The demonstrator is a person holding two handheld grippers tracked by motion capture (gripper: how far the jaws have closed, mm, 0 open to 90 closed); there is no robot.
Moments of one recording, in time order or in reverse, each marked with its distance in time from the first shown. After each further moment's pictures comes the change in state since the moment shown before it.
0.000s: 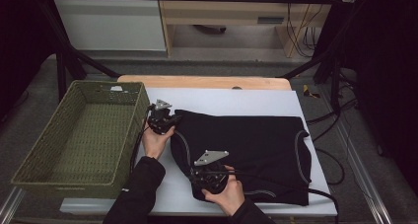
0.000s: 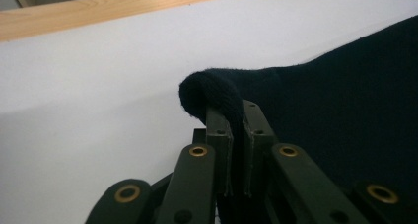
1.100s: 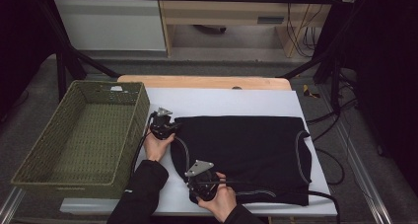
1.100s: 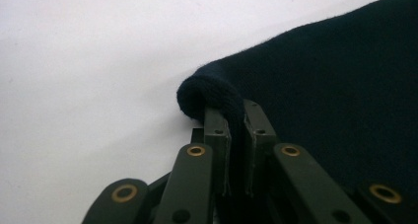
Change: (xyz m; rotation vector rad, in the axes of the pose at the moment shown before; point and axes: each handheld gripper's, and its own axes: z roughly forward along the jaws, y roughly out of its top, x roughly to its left) left arm 0.016 -0.038 0.036 0.059 -0.024 -0.052; right arm 0.012 -0.020 0.038 0.080 -0.118 -0.116
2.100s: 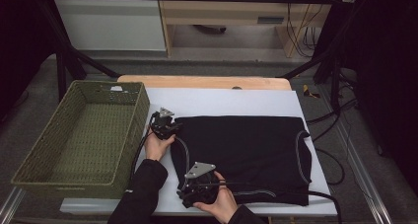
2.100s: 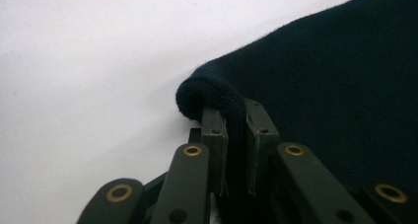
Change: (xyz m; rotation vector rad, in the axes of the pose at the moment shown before) left arm -0.003 0.000 0.001 0.008 0.022 0.068; right arm 0.002 -0.006 0.007 -0.073 0.080 -0.006
